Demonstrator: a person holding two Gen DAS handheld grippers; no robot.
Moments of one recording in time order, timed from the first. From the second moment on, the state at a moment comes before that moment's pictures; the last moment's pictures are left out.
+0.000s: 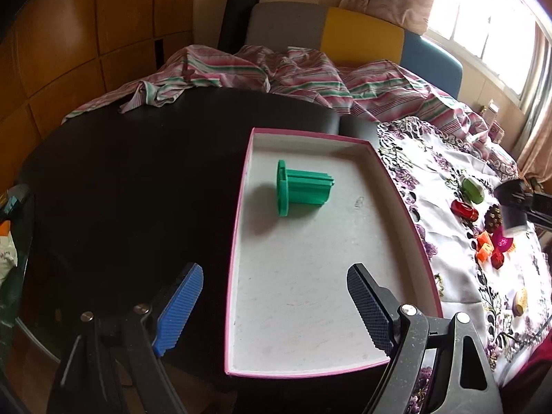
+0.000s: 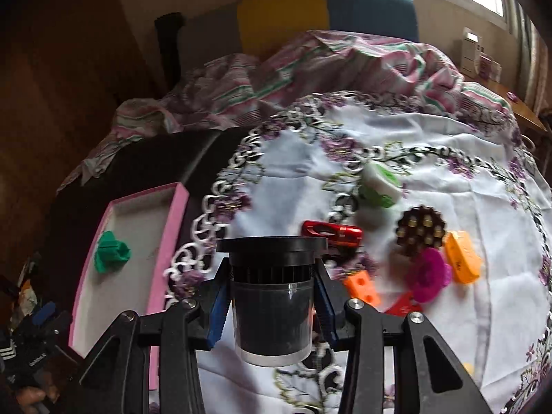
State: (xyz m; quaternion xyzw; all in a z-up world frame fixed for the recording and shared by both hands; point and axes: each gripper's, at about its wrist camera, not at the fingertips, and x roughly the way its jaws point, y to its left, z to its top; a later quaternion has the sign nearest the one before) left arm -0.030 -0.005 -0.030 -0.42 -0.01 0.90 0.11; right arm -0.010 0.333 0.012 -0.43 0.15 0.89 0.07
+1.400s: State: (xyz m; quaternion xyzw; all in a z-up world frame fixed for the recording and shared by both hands) left arm -0.038 -0.040 -0.033 -0.42 -0.02 0.90 0.06; right arm -0.144 0.163 -0.037 -0.48 0.06 0.88 -0.03
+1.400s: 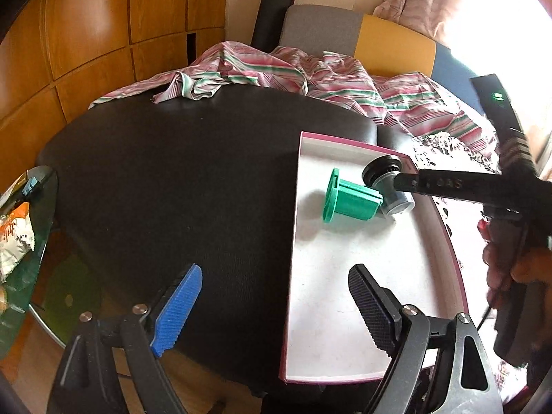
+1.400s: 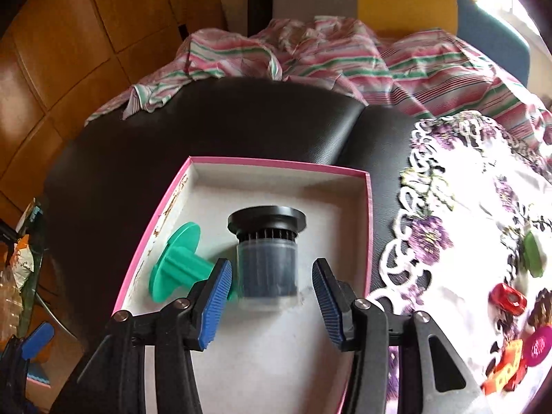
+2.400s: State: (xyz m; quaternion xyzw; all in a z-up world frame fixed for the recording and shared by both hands) left arm -0.023 0.002 -0.024 -0.42 0.01 0.90 0.10; right arm 0.006 0.231 -0.017 -0.43 0.09 0.89 0.06
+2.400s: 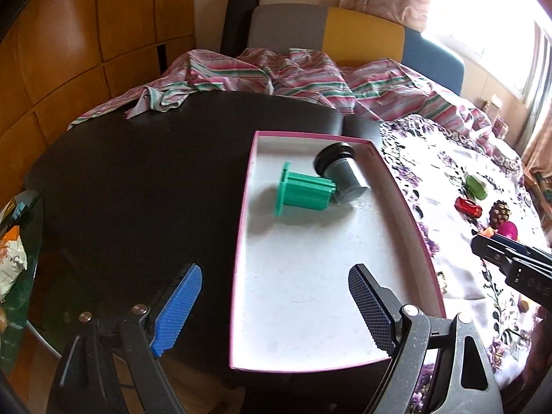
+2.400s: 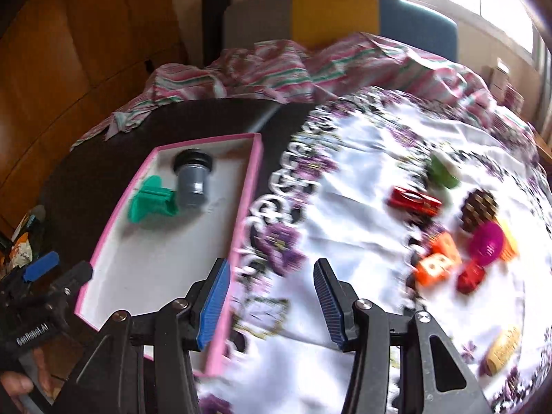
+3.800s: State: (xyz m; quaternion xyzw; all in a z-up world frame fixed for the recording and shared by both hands) left arm -0.010 0.136 -0.007 -0.41 0.06 0.86 0.29; right arm 0.086 0.448 -0.061 -0.58 0.19 0.74 0.27
